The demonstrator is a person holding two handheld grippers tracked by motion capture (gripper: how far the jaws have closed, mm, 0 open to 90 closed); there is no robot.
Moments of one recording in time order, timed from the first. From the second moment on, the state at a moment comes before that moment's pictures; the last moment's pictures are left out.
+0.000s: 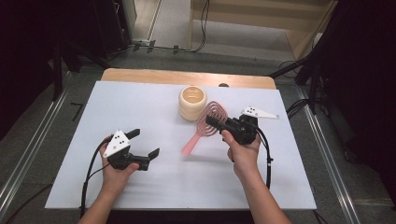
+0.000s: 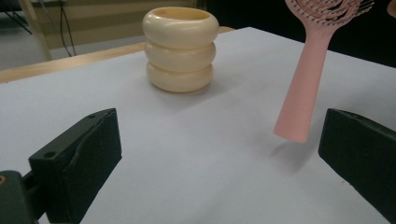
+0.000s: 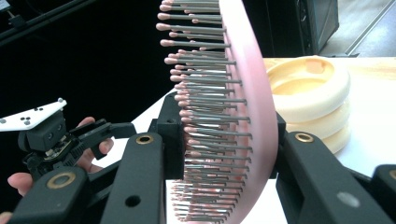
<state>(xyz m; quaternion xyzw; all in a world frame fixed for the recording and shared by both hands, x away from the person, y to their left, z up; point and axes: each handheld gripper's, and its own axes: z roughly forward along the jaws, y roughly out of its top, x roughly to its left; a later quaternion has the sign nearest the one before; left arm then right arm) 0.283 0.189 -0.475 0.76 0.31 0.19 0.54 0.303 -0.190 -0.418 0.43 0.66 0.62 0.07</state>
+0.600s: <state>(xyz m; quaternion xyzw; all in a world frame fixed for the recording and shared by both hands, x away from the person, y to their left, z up) 0.274 0.225 -0.480 0.75 0.33 0.22 0.54 0.307 -0.194 -0.411 0.43 0.66 0.62 0.08</state>
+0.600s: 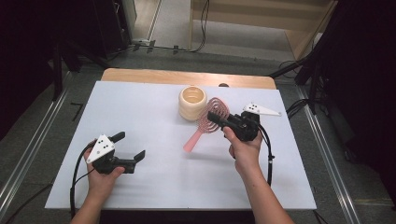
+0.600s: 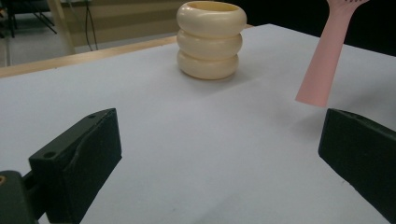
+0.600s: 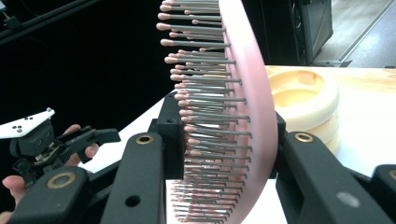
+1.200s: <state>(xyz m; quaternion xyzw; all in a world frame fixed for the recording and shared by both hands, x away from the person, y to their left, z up) 0.272 0.249 -0.484 0.74 0.34 0.23 0.53 0.314 -0.198 -0.403 0.43 0.66 0.62 0.09</state>
